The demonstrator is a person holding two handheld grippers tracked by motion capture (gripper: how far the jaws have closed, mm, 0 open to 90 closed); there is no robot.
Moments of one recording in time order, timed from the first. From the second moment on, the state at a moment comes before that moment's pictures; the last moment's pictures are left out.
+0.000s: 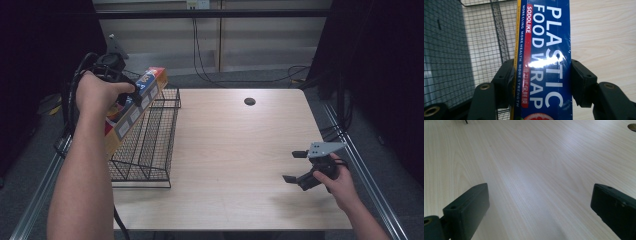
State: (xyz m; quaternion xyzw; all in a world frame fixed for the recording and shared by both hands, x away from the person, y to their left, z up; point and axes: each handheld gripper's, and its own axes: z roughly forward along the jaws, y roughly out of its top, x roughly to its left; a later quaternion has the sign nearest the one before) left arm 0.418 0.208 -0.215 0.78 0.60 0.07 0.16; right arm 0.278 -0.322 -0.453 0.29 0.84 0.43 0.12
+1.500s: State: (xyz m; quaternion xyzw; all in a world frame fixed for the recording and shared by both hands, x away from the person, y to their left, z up) left arm 0.411 0.266 -0.236 0.69 0.70 0.11 0.14; right arm 0.278 -0.320 -0.455 0.29 0.84 0.43 0.12
